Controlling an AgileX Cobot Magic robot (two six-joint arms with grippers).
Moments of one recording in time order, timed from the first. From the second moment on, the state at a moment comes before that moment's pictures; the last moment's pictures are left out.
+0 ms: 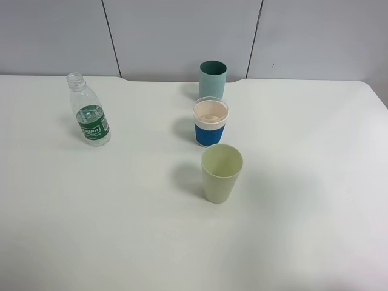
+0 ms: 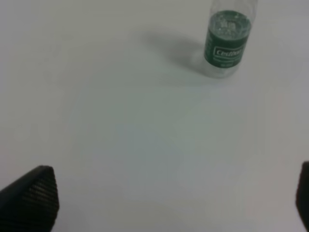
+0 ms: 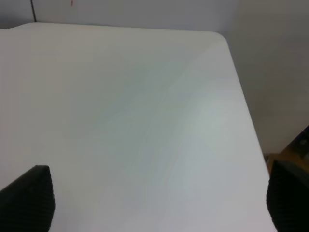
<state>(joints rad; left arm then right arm) 0.00 -0.01 -0.50 0.01 1.05 0.00 -0.03 0.50 -0.62 -0.20 0.68 -0.01</state>
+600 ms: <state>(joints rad) 0.00 -0.01 -0.50 0.01 1.05 0.00 -0.03 0.97 -0.67 -0.22 0.34 0.03</state>
